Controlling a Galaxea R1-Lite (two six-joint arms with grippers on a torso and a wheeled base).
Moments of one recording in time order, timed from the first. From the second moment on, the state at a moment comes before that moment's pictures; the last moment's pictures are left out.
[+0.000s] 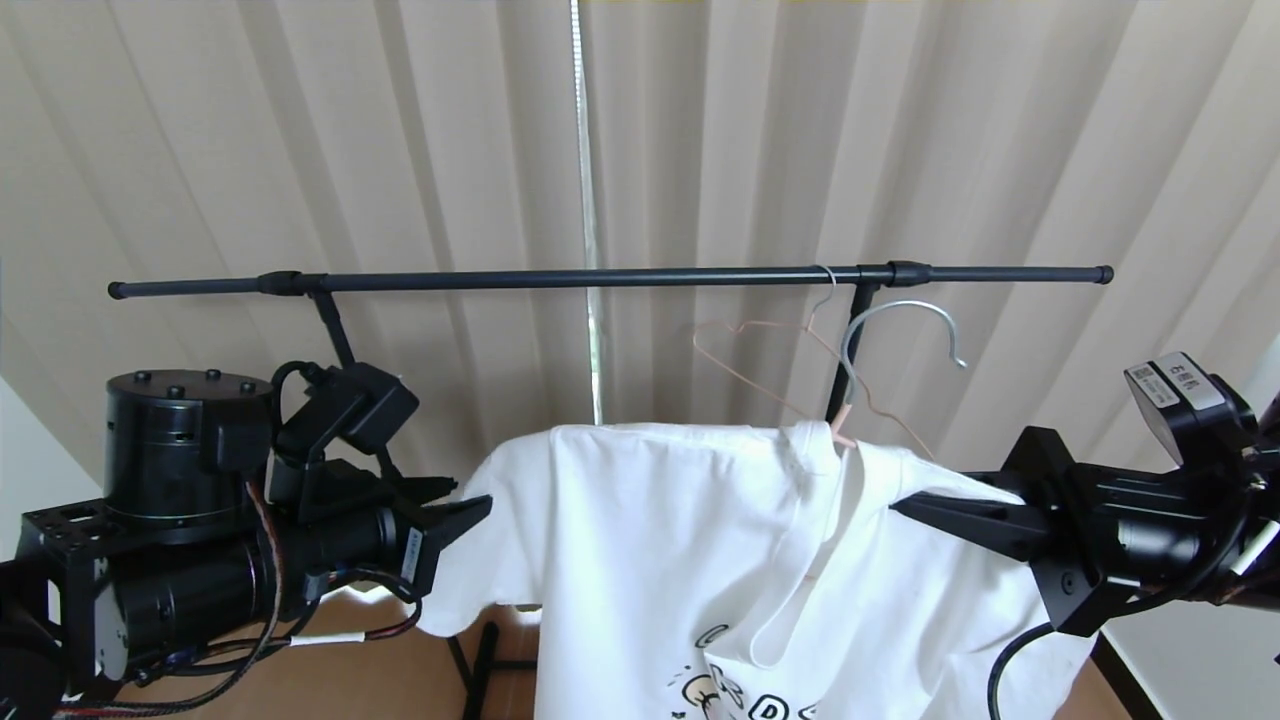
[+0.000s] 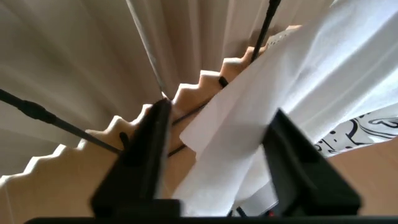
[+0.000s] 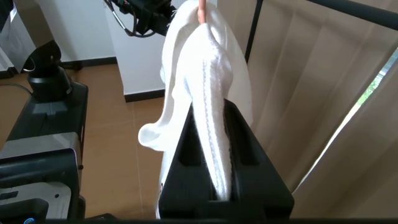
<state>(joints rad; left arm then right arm) -0.42 1.50 -0.56 -0.46 -0.08 0.11 0.22 1.58 -0.37 -1.16 1.06 -0.03</state>
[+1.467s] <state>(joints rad) -0.29 1.45 -0.44 -0.47 -0.08 0.03 0.13 1.58 -0.41 -1.17 1.09 0.03</state>
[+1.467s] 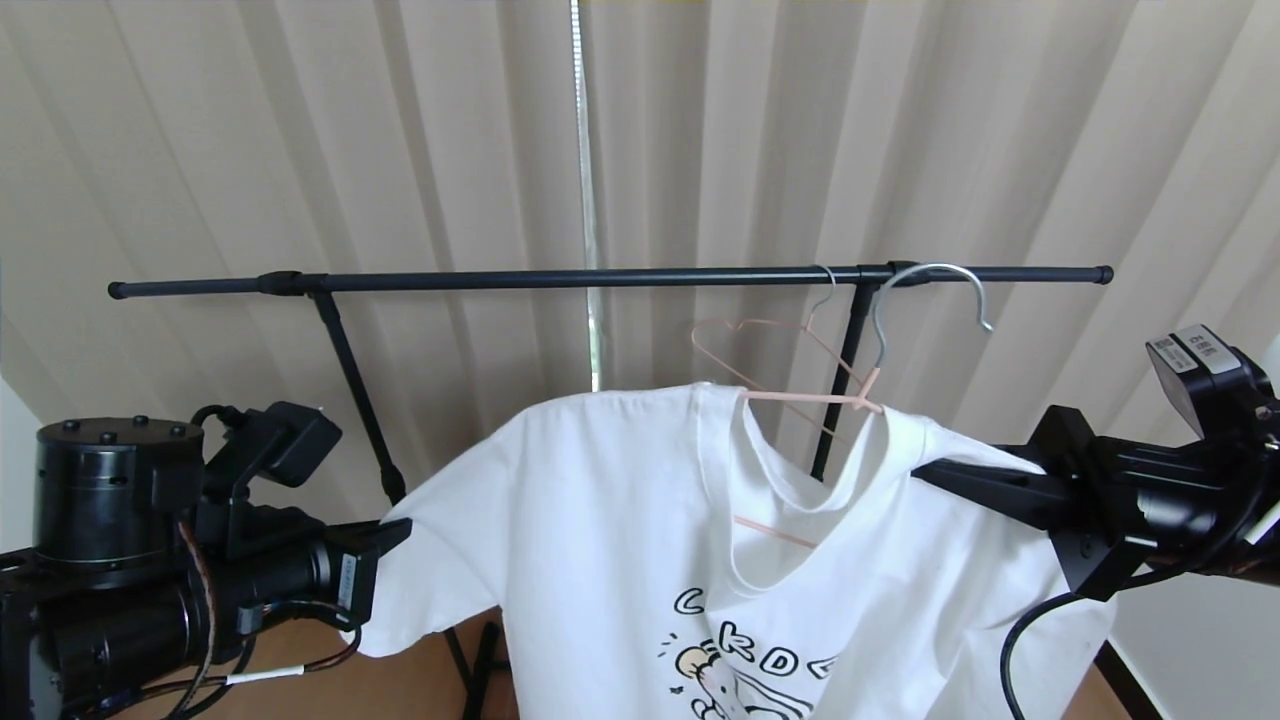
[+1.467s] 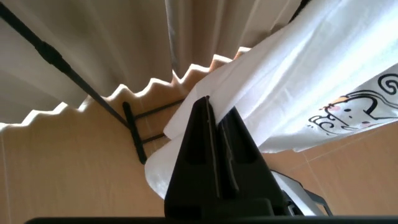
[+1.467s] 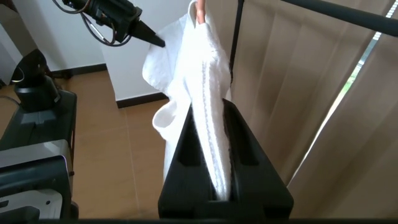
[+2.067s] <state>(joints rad) -0.27 1.42 -0.40 -0.47 -0.08 0.03 0.12 1.58 -0.41 -1.17 1.09 0.03</state>
